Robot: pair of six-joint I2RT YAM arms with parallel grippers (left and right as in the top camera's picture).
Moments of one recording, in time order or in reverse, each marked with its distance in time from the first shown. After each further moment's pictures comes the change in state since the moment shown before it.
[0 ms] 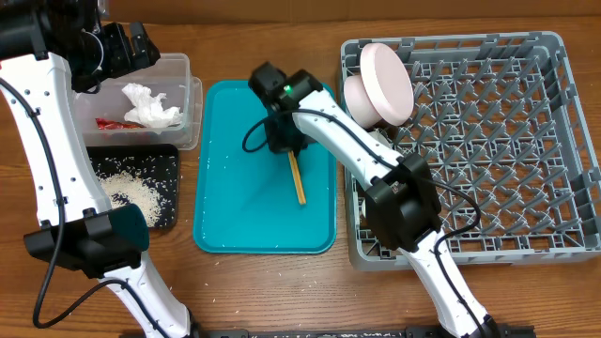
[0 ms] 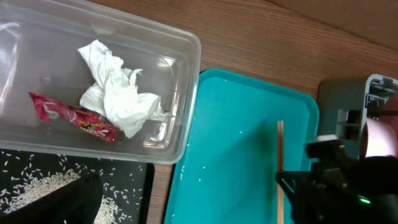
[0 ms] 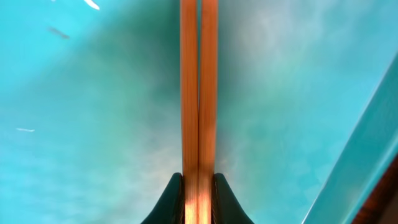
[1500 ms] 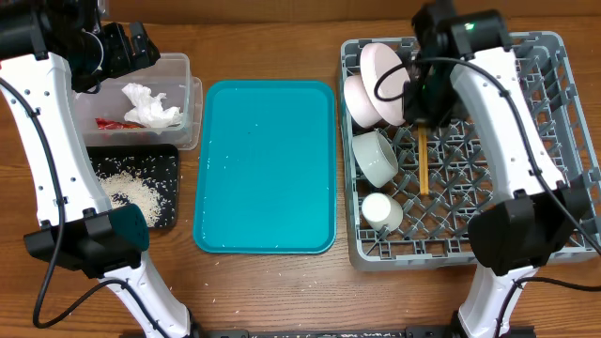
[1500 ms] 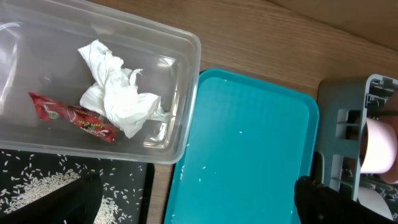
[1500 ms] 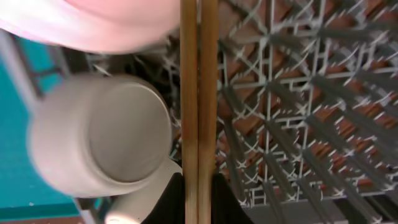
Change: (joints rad) left arm 0.000 0.000 0.000 0.000 0.000 0.000; right arm -0.462 -0.470 -0.314 -0.328 0.038 -0.181
